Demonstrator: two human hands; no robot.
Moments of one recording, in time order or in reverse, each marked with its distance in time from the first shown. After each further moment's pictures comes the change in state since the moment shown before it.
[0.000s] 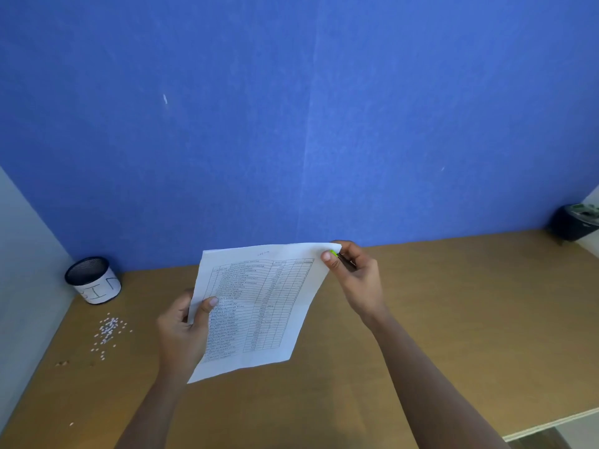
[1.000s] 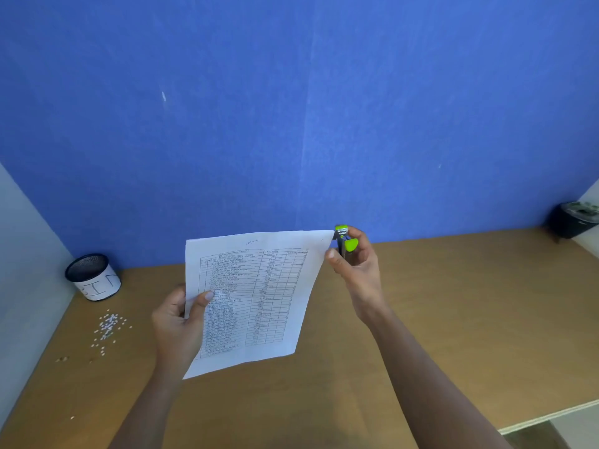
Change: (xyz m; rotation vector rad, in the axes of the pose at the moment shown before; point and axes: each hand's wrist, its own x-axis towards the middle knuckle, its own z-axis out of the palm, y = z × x) left_hand -0.001 0.006 -0.004 -0.141 0.038 -0.043; right_hand -0.002 -0.005 -0.002 0.213 0.023 0.035
